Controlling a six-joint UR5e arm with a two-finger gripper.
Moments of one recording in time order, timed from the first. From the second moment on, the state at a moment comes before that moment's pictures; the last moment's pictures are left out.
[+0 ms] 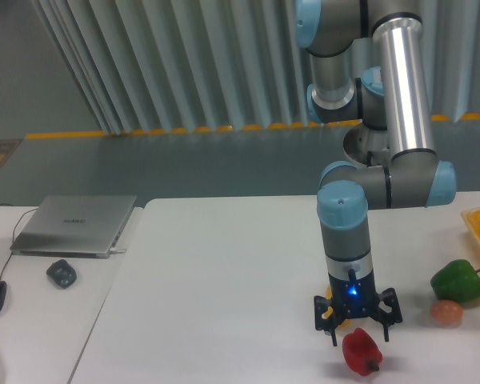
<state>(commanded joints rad) 2.19 -2.13 -1.45 -0.86 1.63 -0.08</state>
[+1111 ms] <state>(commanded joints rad) 2.18 -2.13 -1.46 -0.86 1.62 -0.09</state>
